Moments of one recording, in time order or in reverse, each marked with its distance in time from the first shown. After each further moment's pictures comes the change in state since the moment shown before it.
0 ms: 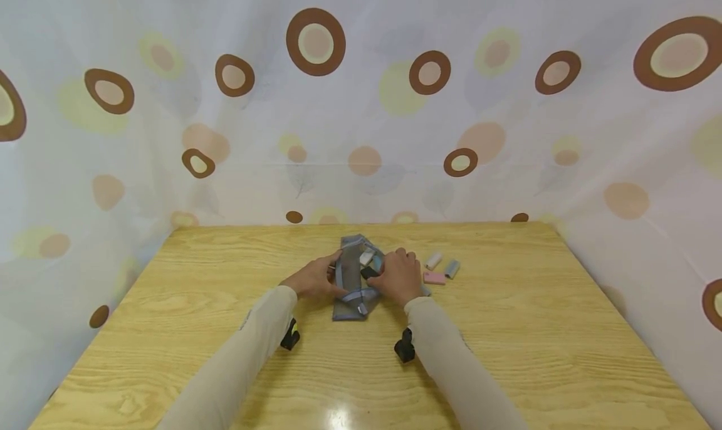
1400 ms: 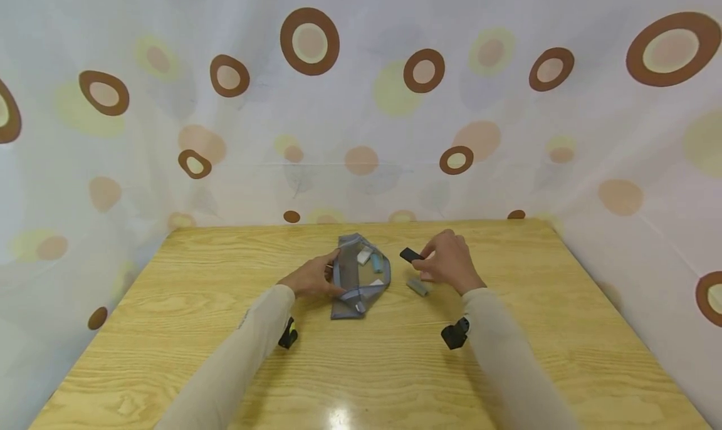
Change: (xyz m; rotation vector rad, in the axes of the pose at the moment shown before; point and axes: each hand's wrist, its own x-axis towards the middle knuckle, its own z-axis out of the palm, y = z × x) left_hand -0.006 0.006 0.000 0.009 0.001 -0.022; right_hand -0.020 0.056 -0.086 0.092 -0.021 -0.040
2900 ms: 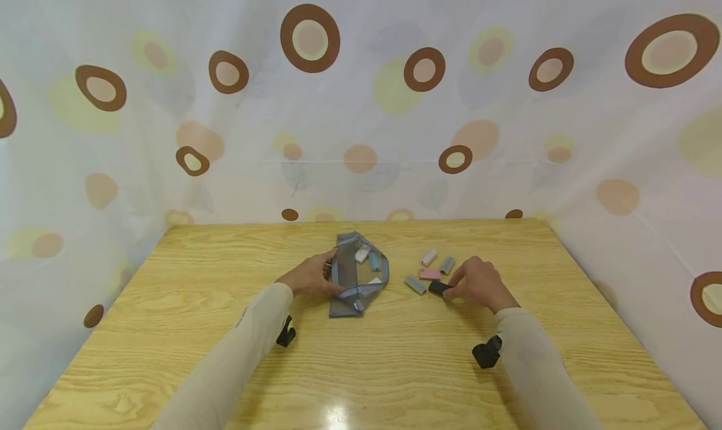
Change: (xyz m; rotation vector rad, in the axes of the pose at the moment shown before) left_hand 0.003 -0.003 -0.001 -0.004 0.002 0.023; right_hand -0.042 0.051 -0.009 0.021 -0.235 0.129
